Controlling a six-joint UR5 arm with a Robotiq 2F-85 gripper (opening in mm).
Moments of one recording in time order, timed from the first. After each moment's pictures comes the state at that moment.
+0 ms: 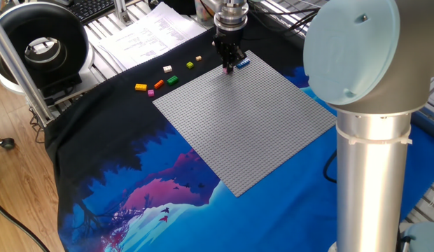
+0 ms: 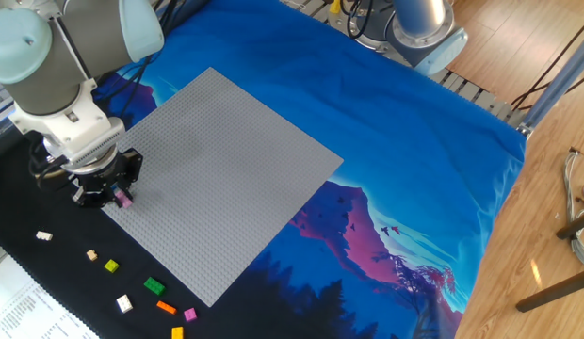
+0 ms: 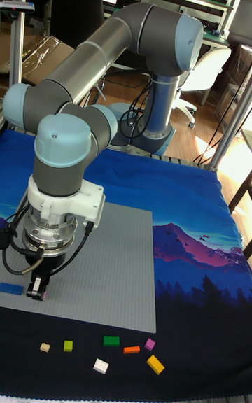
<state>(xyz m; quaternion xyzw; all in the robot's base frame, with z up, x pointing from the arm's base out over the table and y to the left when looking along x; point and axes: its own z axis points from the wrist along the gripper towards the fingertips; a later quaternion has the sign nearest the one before) 0.678 -0.128 0.009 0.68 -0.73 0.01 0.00</state>
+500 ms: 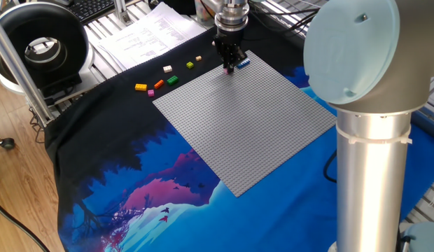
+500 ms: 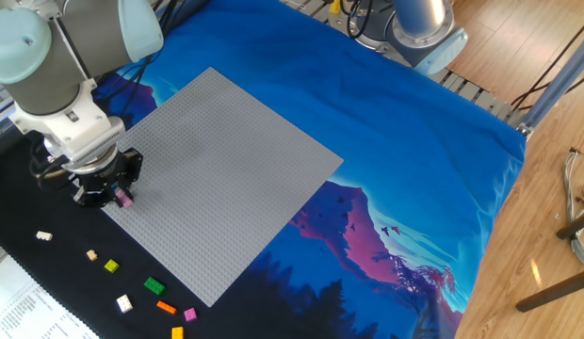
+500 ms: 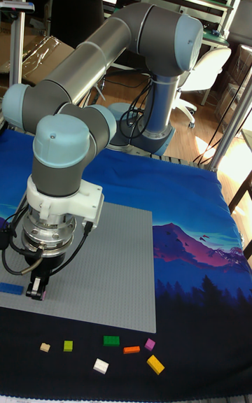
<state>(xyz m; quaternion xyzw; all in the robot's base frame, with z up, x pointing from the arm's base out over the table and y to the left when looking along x) 0.676 -0.130 0.007 0.68 -0.73 0.00 0.00</state>
